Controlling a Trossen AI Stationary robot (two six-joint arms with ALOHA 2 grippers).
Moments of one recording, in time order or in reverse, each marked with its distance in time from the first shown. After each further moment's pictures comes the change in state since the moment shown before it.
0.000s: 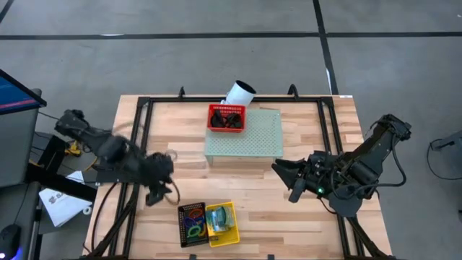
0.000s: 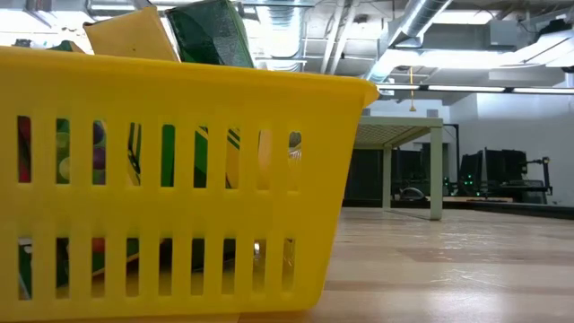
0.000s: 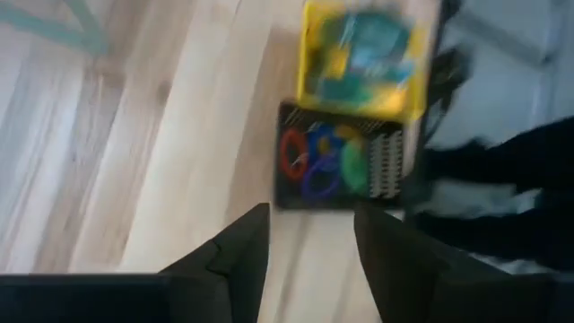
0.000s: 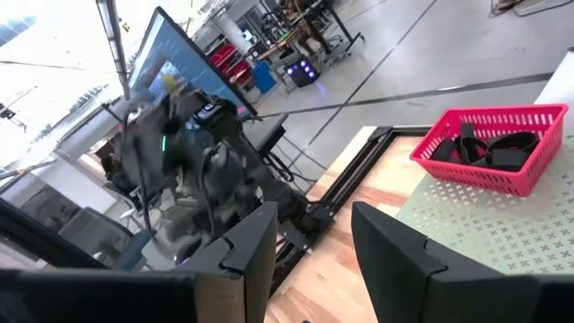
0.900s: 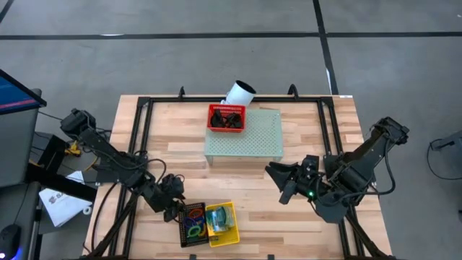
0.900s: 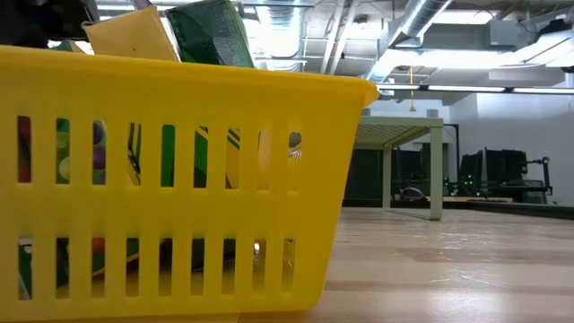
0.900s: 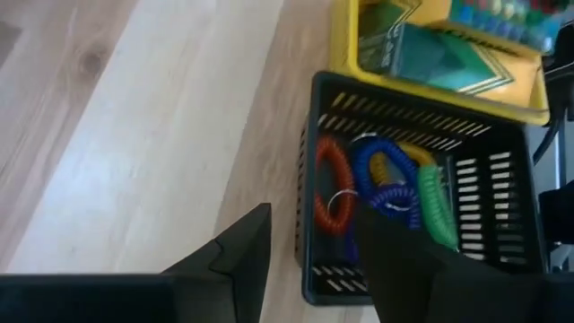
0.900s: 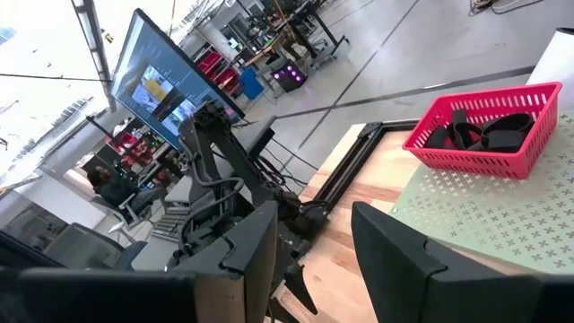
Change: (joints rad) left arm -0.161 0.067 -0.667 0.817 -0.208 -0.119; right arm -0.022 0.065 0.000 -0.005 0.009 0.097
